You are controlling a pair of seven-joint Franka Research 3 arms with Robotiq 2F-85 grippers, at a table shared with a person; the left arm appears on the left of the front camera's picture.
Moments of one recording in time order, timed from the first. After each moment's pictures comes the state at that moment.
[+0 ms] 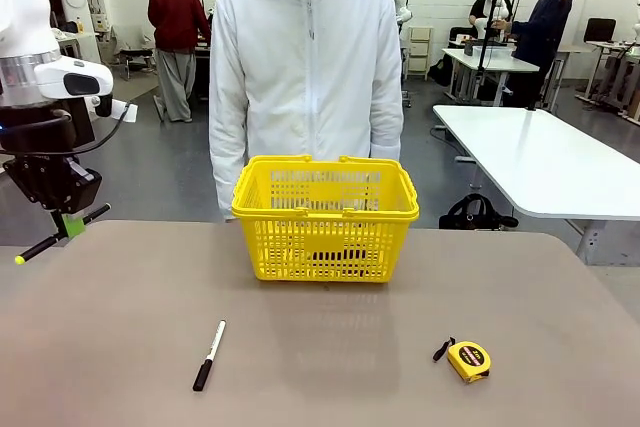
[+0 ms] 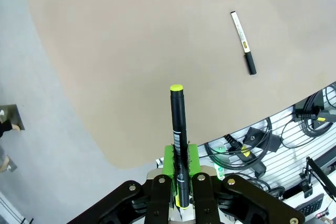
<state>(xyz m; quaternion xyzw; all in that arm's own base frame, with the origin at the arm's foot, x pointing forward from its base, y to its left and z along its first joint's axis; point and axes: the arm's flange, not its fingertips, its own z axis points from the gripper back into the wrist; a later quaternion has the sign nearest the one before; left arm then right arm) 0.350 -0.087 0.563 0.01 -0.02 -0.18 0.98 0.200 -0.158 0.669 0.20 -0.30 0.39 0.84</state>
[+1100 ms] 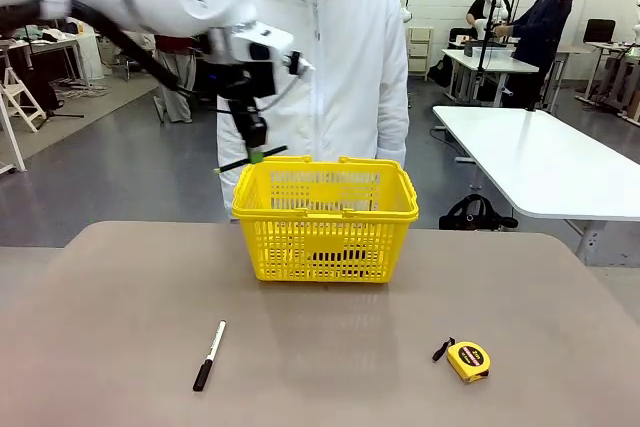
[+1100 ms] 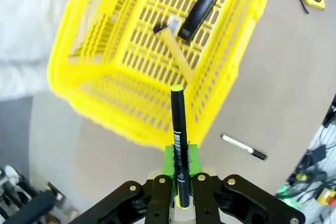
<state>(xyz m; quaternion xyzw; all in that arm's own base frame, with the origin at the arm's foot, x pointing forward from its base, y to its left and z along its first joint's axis) 0.527 -0.290 0.589 0.01 -0.10 -0.52 0.85 0.199 -0.158 0.669 0.20 -0.30 0.39 0.84</state>
